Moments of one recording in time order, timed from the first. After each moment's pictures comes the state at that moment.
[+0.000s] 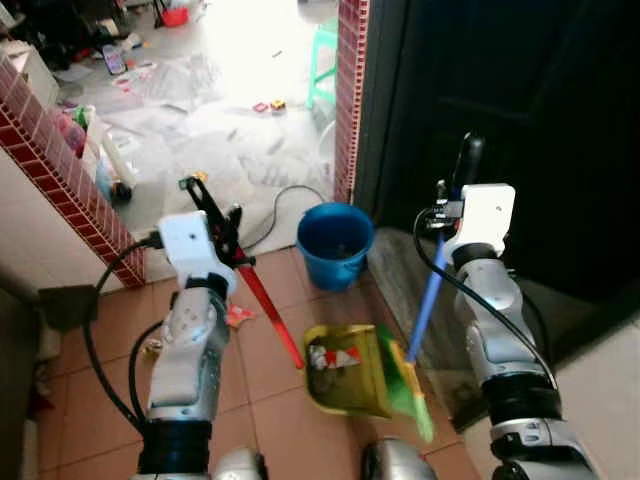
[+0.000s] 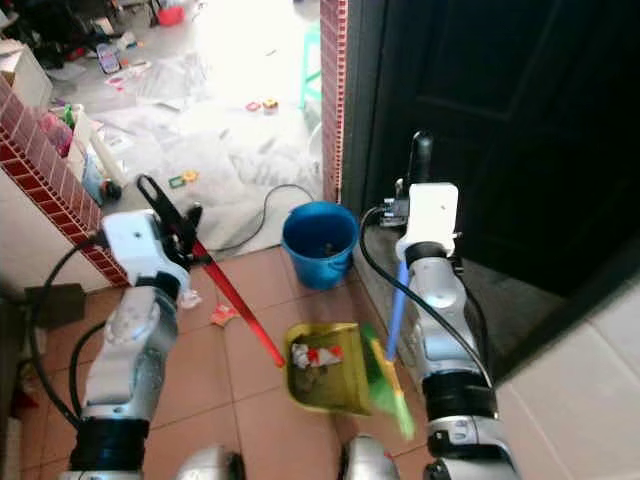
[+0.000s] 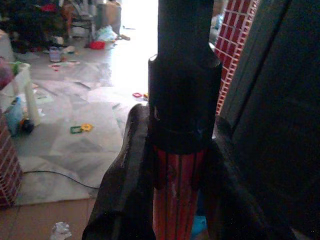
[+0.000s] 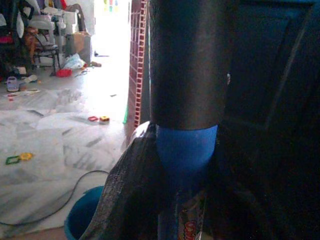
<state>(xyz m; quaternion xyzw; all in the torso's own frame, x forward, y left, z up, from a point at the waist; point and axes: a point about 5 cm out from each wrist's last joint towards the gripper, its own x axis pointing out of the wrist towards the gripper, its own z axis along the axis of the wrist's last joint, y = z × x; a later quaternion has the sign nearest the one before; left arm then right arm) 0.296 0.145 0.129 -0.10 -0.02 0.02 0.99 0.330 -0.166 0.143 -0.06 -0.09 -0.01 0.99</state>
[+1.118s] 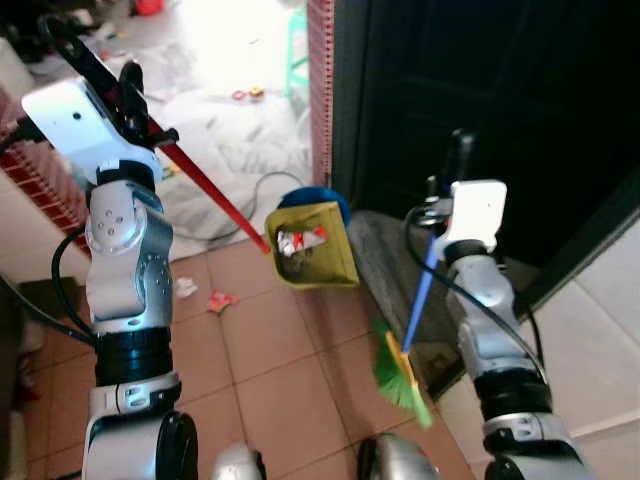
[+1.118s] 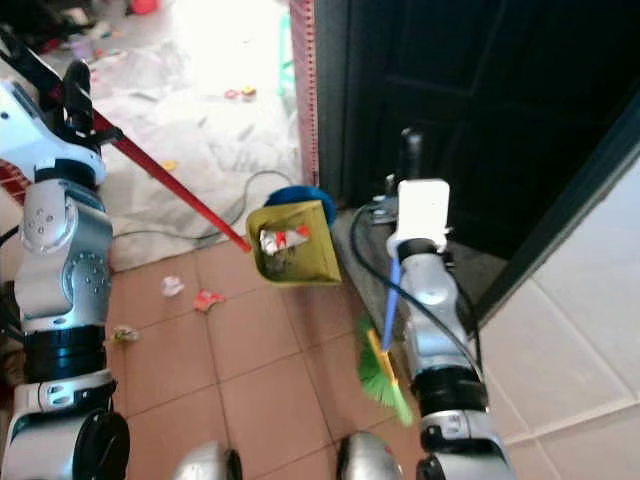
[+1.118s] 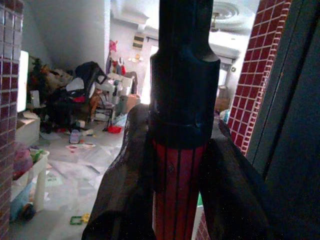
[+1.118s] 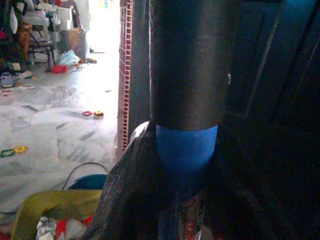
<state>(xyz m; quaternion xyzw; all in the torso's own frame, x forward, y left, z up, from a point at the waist) 0.331 0.196 0.249 -0.11 -0.22 0.10 0.96 0.331 -0.155 0.144 -0.07 -0.09 0.01 0.99</state>
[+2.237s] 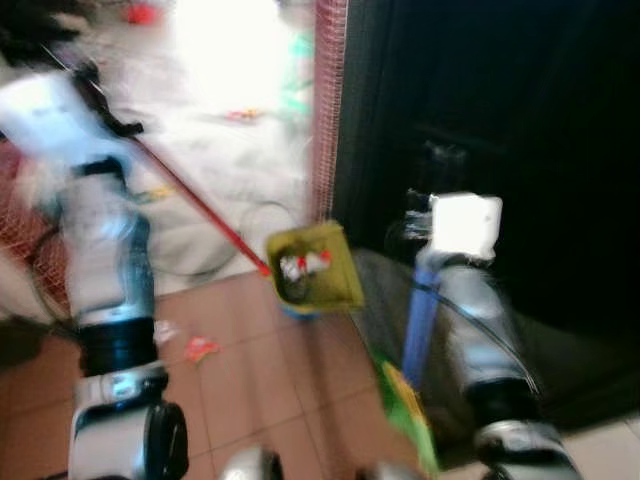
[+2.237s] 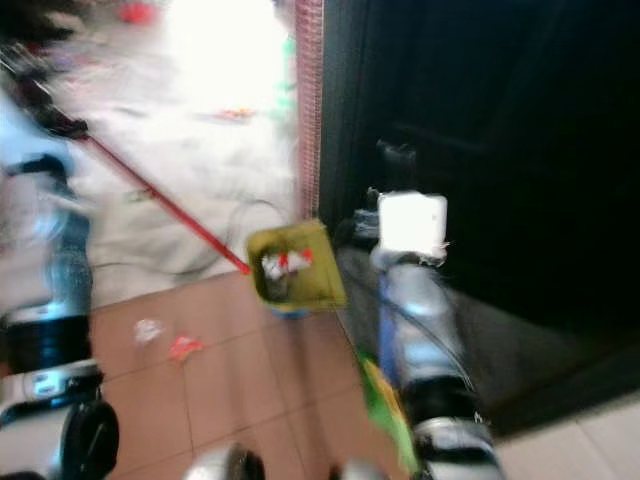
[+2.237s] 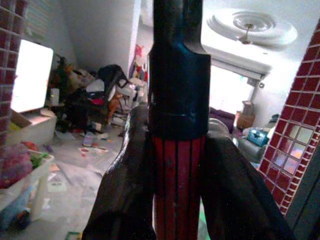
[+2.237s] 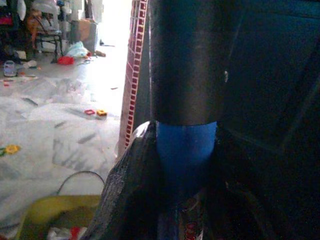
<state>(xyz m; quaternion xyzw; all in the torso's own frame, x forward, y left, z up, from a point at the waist) 0.334 0.218 0.253 -0.12 -0.24 0.16 0.95 0.330 -0.144 0.136 -0.07 -0.08 0.03 0.99</state>
